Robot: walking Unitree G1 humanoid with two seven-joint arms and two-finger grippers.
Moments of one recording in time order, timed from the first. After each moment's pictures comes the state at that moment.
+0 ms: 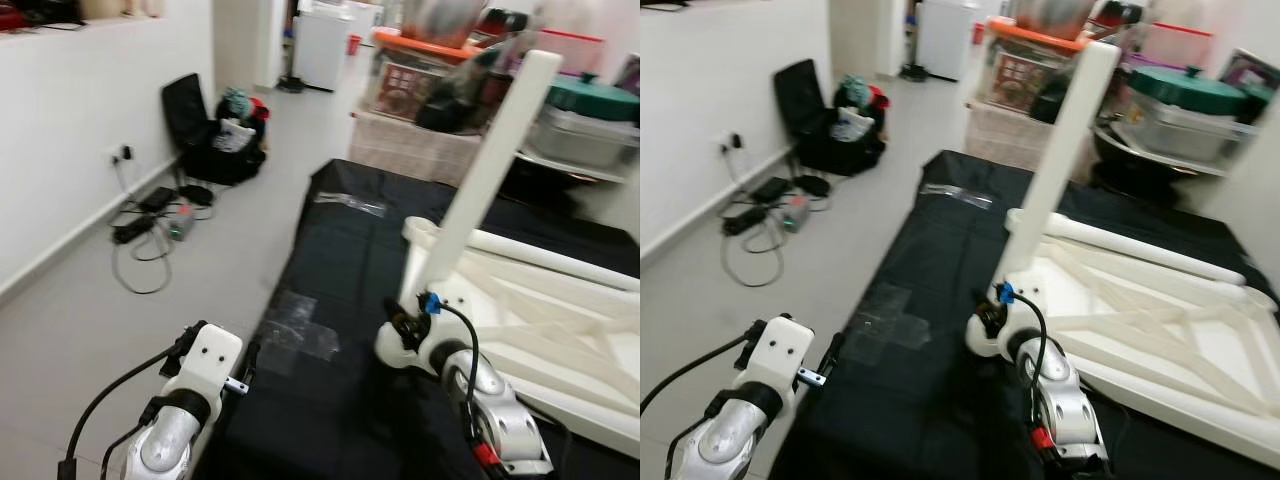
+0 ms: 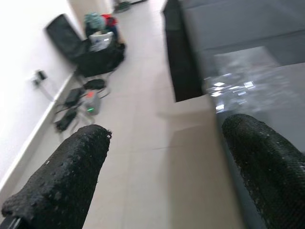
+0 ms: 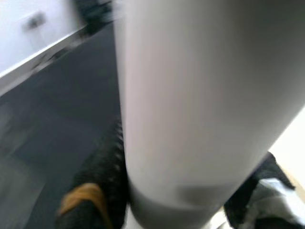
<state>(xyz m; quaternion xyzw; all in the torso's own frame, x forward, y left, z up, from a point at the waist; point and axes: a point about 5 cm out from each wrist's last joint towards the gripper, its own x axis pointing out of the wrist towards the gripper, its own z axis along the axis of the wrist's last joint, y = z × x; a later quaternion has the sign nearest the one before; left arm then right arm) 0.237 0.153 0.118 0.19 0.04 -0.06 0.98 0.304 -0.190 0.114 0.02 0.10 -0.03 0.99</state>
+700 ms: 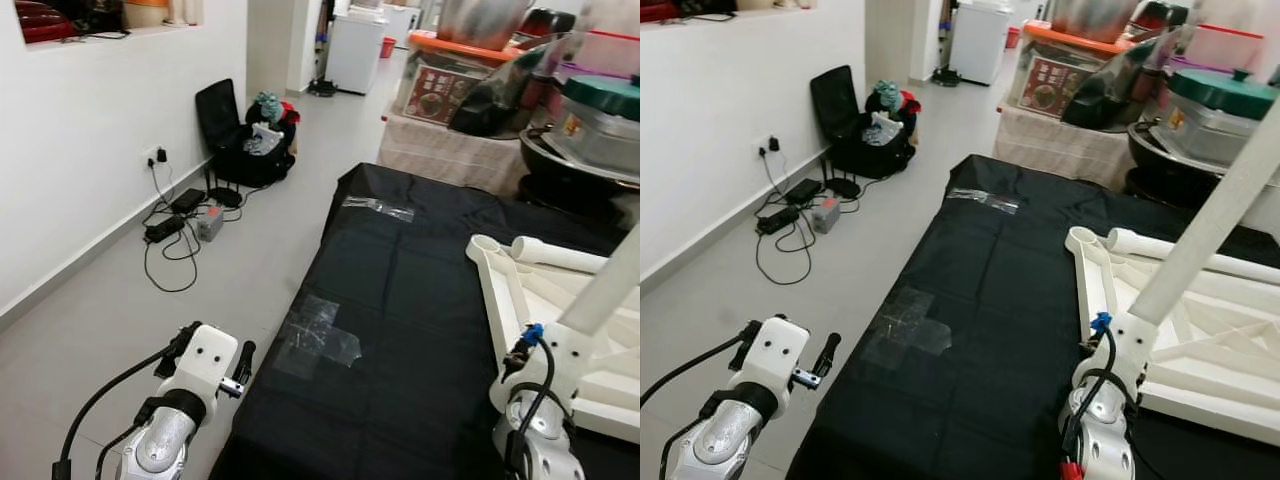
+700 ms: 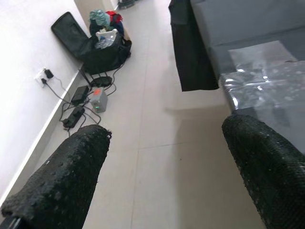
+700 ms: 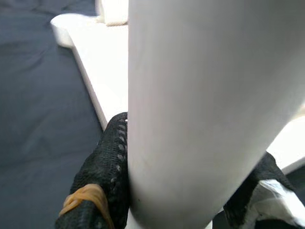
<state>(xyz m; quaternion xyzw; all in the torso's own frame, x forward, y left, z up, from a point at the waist) 0.237 0.154 0.118 0.19 0.04 -0.06 0.98 0.251 -0.243 0.122 0.02 0.11 -0.37 0.92</state>
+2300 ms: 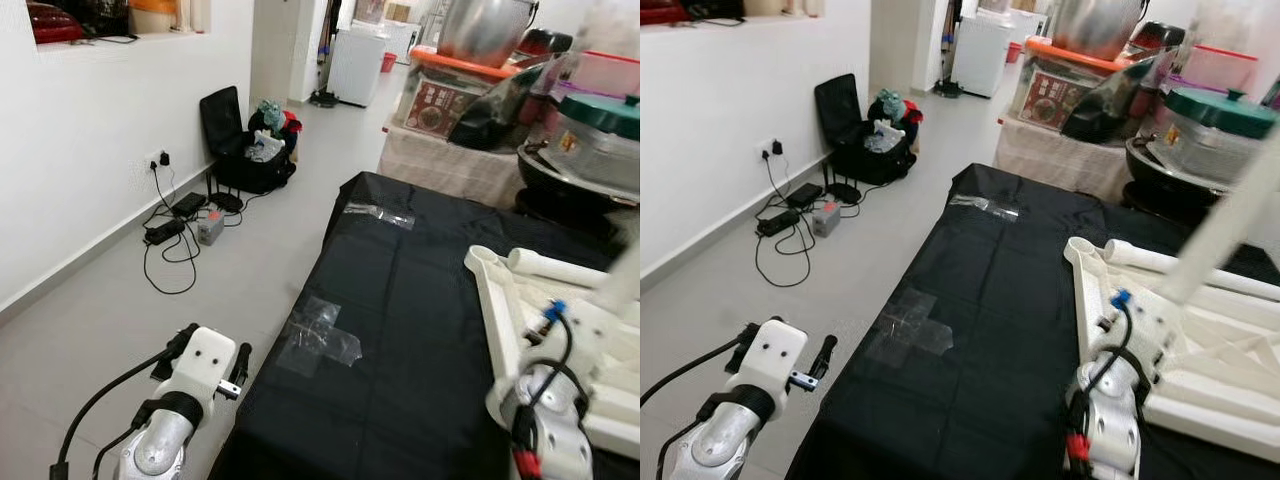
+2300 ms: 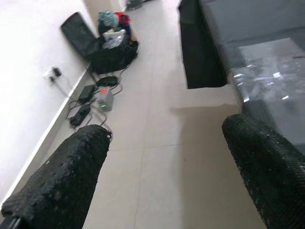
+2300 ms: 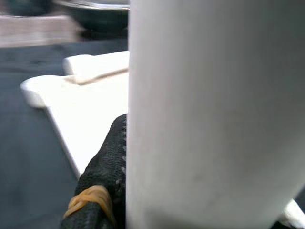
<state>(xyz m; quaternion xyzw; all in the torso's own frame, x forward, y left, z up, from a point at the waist) 0.236 0.156 0.117 0.20 0.04 -0.05 0.98 0.252 -0.252 0.142 0.04 0.08 -0.44 0.89</state>
